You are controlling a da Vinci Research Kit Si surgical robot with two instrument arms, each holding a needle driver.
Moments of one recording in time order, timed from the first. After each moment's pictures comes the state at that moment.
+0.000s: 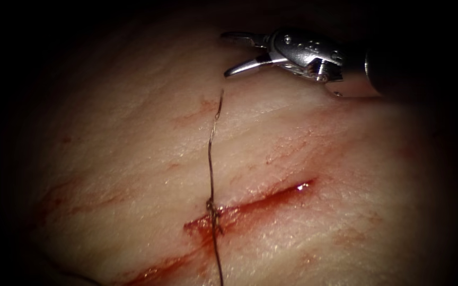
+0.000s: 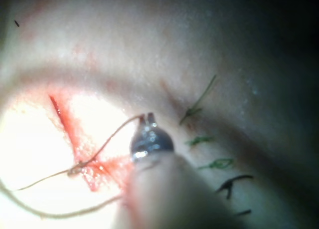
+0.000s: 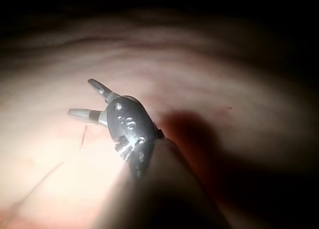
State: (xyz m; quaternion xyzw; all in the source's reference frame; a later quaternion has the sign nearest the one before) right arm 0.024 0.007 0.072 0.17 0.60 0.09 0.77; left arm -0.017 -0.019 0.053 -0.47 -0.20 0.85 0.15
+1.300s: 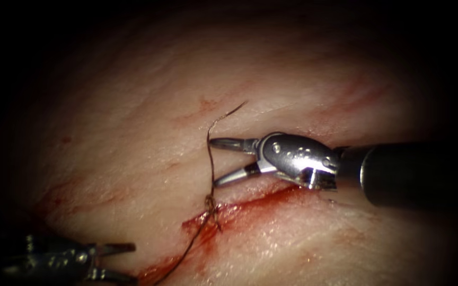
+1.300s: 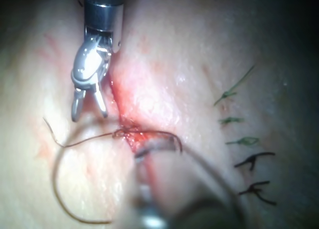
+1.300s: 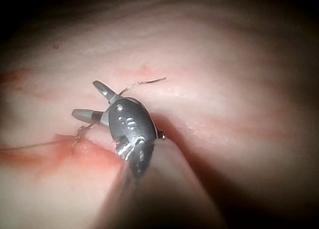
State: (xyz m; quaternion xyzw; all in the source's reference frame) right arm 0.027 -0.008 0.068 0.18 0.63 0.08 0.76; left arm -0.006 -0.012 0.050 -0.30 -0.21 0.91 0.21
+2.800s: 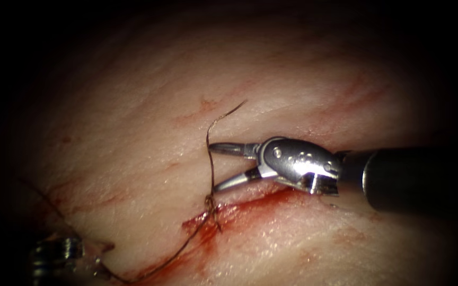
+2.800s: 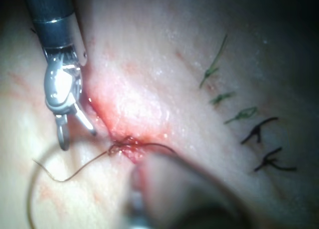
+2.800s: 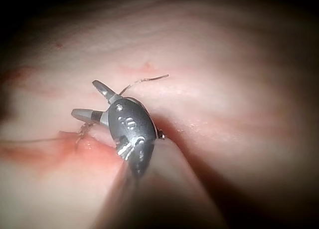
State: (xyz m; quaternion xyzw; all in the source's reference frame) right arm 0.027 -0.008 0.067 0.19 0.63 0.08 0.75; left arm -0.004 -0.013 0.056 -0.05 -0.15 0.99 -0.01
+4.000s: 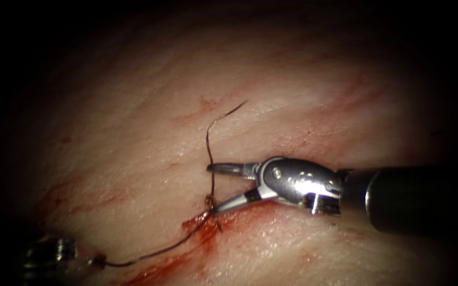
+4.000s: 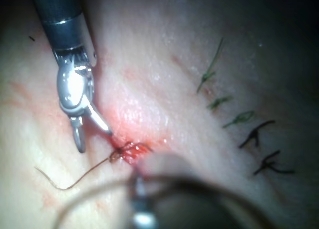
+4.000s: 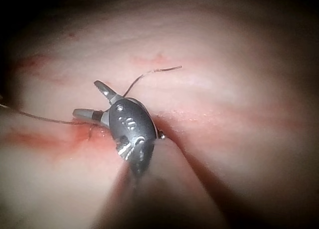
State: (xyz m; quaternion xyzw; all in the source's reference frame) right arm 0.027 -0.011 0.066 0.19 0.62 0.09 0.76; left arm -0.006 -0.013 0.054 -0.09 -0.22 0.97 0.01
